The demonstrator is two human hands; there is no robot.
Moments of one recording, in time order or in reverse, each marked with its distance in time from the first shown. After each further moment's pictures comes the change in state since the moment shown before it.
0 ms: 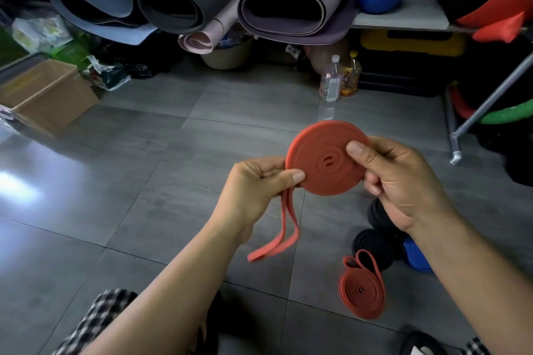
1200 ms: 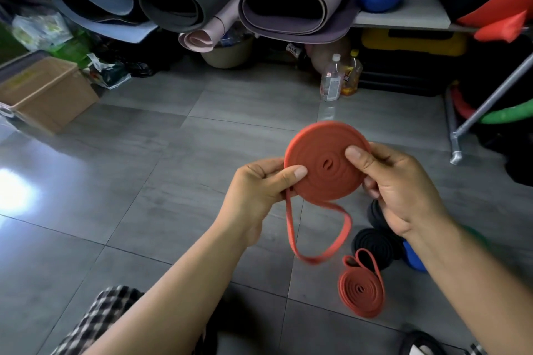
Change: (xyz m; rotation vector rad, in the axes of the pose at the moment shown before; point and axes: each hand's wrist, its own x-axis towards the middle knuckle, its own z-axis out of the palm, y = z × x) left_hand 0.003 -0.013 0.006 -0.178 0.024 -0.066; right_hand -0.002 0.010 0.000 -0.034 0.074 0.008
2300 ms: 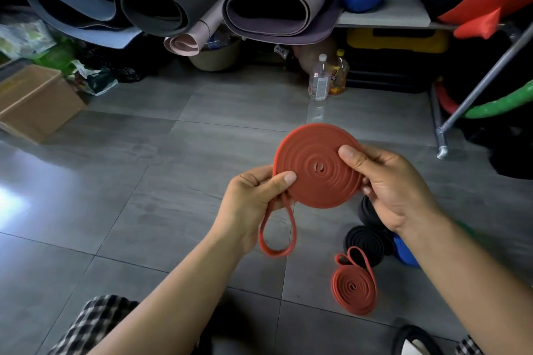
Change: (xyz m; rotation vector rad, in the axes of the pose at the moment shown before) left_hand 0.004 -0.010 0.012 -0.073 -0.002 -0.038; right_hand 0.004 0.000 -0.016 0.011 0.019 0.078
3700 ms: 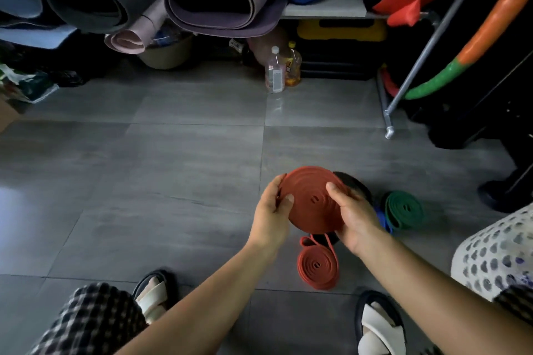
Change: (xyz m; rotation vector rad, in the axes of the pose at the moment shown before) left_hand 0.016 -0.109 0.064 0.268 -0.044 0.022; right_hand -0.011 0.094 -0.062 0.223 0.413 0.318
